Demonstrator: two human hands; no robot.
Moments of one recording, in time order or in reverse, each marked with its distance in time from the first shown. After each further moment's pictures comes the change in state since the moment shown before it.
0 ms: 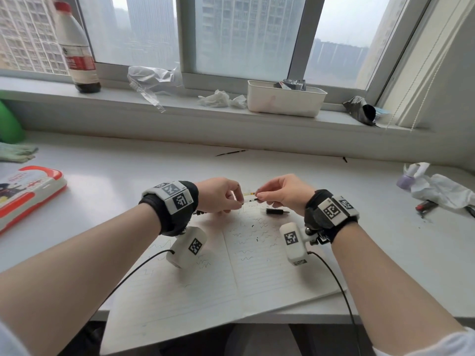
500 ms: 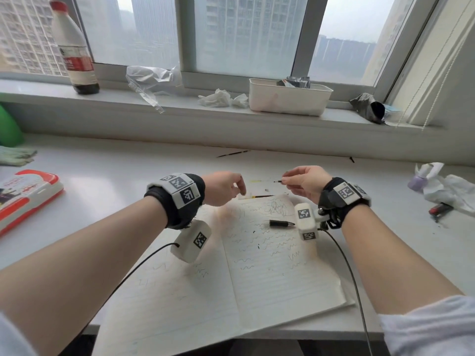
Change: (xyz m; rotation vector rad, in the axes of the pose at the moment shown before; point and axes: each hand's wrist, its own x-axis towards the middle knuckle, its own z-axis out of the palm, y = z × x) left_hand 0.023 0.010 -0.011 0.115 0.053 -0.057; right_hand 0.042 0.022 -0.051 0.293 0.207 0.149
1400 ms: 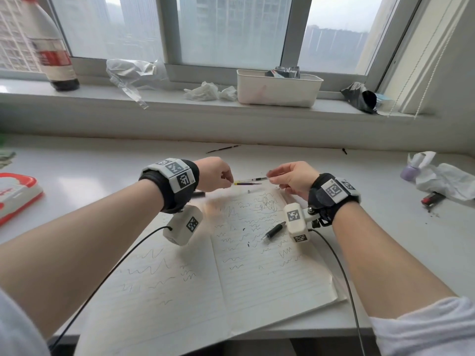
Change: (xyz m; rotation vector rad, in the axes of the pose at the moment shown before) left_hand 0.023 0.004 -0.014 0.157 0.007 -0.018; right_hand 0.013 0.012 0.002 -0.187 -0.057 -0.061
